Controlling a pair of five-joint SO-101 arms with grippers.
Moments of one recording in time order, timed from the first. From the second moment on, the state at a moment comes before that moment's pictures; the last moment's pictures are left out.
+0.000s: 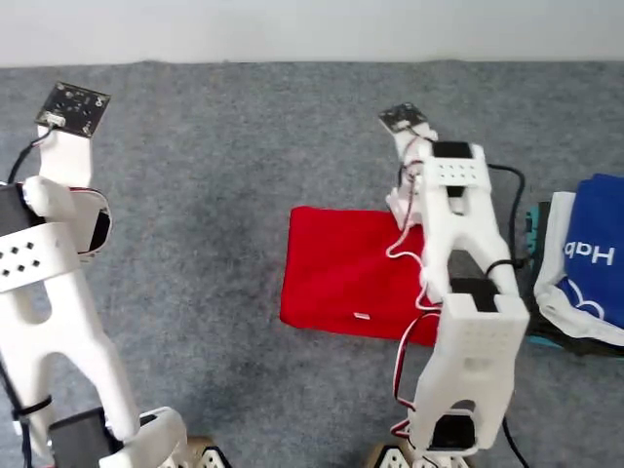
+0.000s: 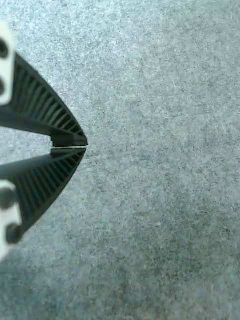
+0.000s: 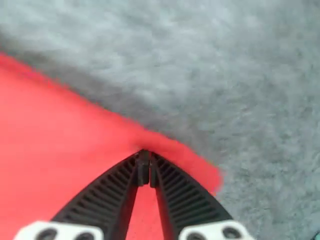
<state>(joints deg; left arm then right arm) -23.1 -15.6 -2.1 99.3 -22.6 -3.8 32.0 -18.5 74.2 23.7</state>
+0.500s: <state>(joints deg) -23.1 -15.6 -2.1 99.3 -22.6 -8.1 26.9 -25.1 99.0 6.5</state>
